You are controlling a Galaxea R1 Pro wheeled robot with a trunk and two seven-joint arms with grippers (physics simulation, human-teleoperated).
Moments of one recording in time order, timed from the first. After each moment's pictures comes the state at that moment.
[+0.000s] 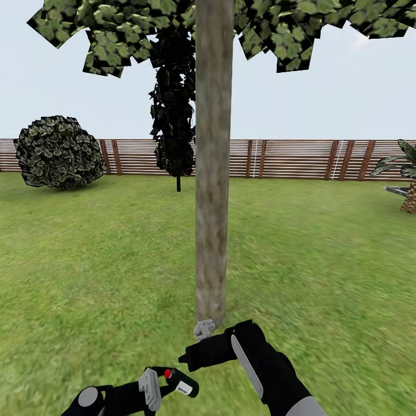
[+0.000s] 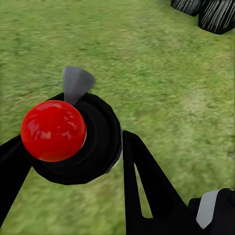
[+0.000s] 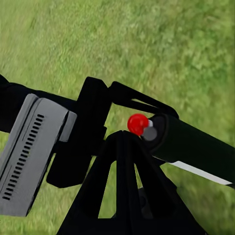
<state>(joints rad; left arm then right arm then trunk) -0.30 0.17 -0.25 -0.74 -0.04 -0.29 -0.96 -0.47 0.17 0.36 -1.02 -0.13 0.93 0.66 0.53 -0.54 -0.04</state>
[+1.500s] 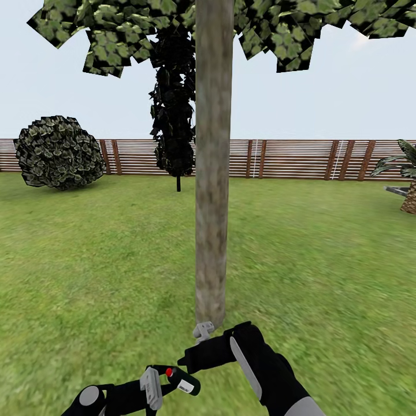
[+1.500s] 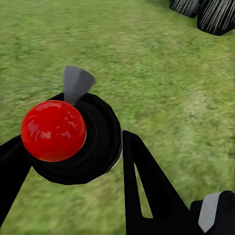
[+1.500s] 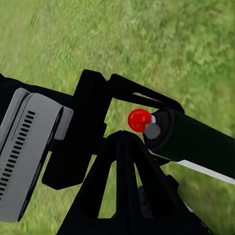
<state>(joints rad) -0.29 0.17 -0.25 -0.76 -0.04 -0.29 -0.96 -0.47 0.17 0.36 -1.00 -0.13 0.93 0.65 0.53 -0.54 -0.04</state>
